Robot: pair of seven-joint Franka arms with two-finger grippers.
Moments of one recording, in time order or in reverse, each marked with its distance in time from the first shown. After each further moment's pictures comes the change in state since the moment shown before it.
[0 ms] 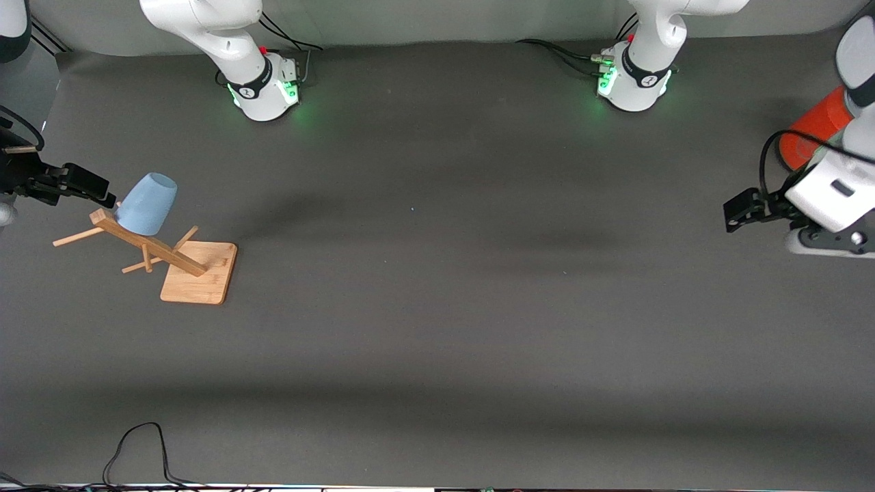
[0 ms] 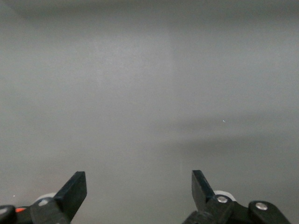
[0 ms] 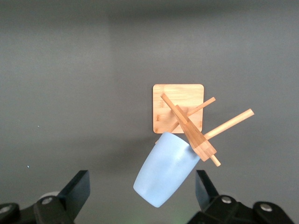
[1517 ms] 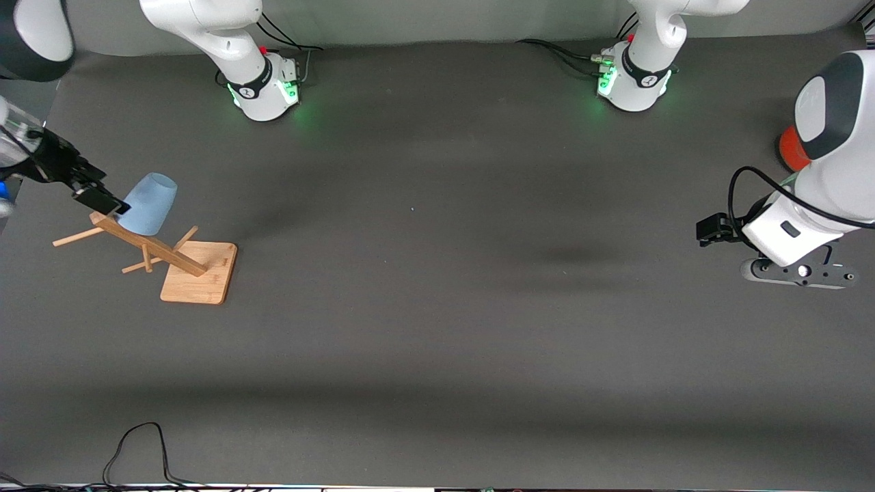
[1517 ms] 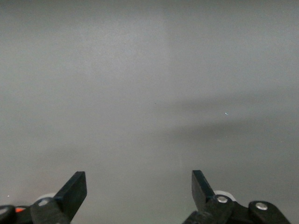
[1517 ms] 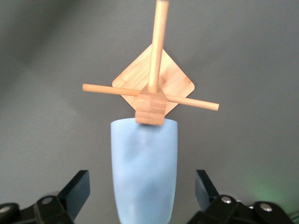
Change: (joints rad) left arm -0.010 0.064 -0.006 0.011 -0.002 -0.011 0.009; right arm 0.004 -0.208 -0.088 -0.501 0.005 0.308 0.658
